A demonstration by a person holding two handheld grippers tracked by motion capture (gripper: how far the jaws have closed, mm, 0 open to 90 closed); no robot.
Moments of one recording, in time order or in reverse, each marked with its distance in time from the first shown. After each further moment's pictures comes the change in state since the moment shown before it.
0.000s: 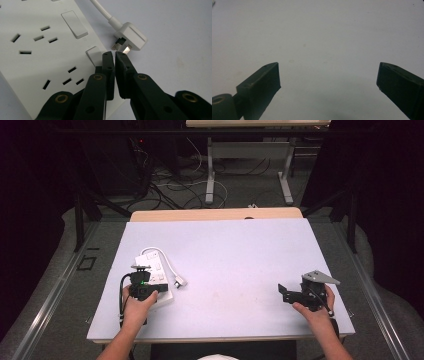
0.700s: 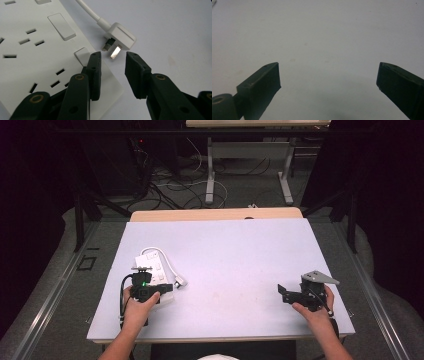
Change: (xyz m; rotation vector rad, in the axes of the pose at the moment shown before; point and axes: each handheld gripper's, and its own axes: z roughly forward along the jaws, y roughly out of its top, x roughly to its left) left arm -0.004 -0.004 0.000 -0.023 -0.045 0.031; right arm 0.000 -0.001 0.002 -0.001 0.002 -0.004
